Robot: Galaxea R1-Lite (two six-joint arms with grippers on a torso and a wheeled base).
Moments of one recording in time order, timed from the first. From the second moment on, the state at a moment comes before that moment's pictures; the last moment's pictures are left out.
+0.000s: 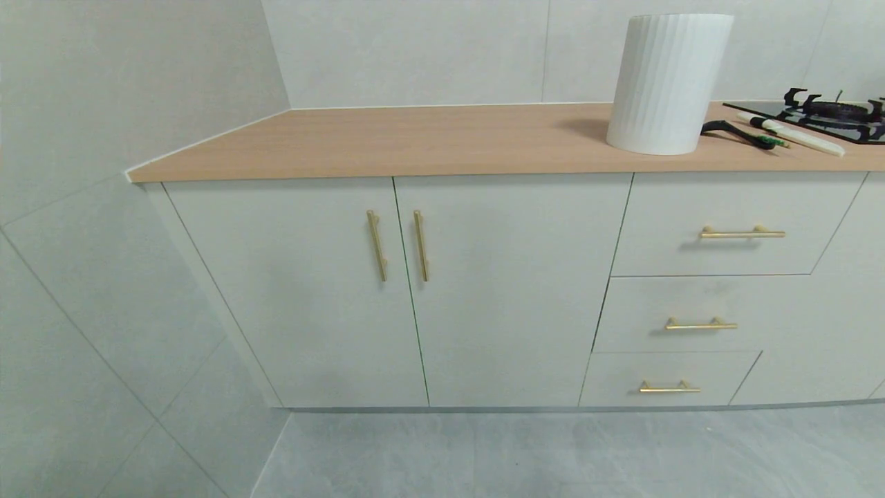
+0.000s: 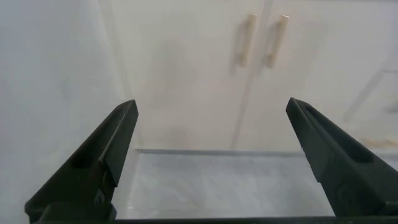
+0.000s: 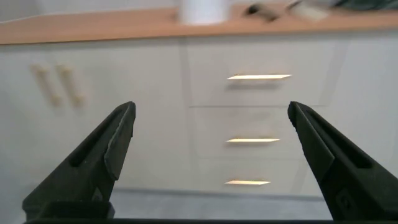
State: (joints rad) left arm -0.30 0.39 -0.47 0.08 0.32 -0.06; right arm 0.16 0.32 -0.43 -0.10 -0.15 -0.02
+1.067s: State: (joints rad) left arm 0.00 0.00 -0.05 0.00 0.24 -0.03; right arm 0.00 0.00 -0.01 -0.05 -0.07 -0.06
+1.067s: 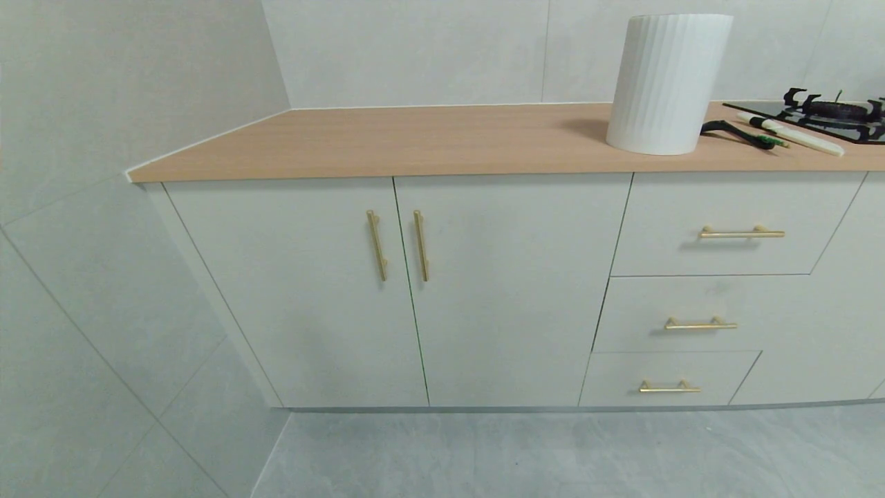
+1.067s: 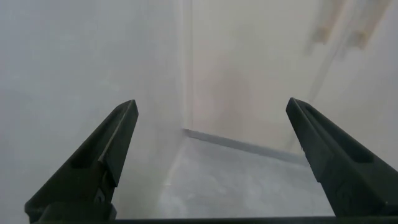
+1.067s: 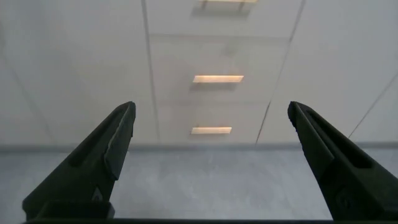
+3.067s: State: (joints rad) left arm 0.00 0.00 0.00 0.00 0.01 0.01; right arm 0.00 0.00 0.00 0.00 0.05 -0.02
